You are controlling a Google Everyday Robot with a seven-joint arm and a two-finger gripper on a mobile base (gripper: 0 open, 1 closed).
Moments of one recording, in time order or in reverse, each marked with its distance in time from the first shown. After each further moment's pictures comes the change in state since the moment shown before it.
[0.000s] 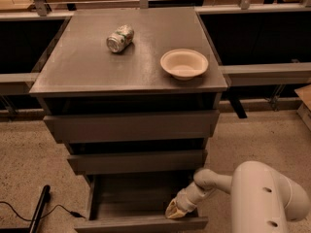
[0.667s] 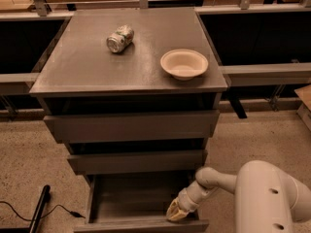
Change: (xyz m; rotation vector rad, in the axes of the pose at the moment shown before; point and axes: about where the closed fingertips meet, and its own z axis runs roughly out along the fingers) arm -0.015 0.009 -0.014 -0.034 -0.030 -0.015
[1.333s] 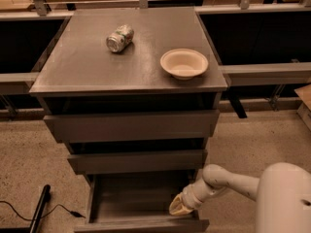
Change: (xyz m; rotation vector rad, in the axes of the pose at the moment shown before) arm -0.025 0.006 -0.038 0.099 -0.012 -0.054
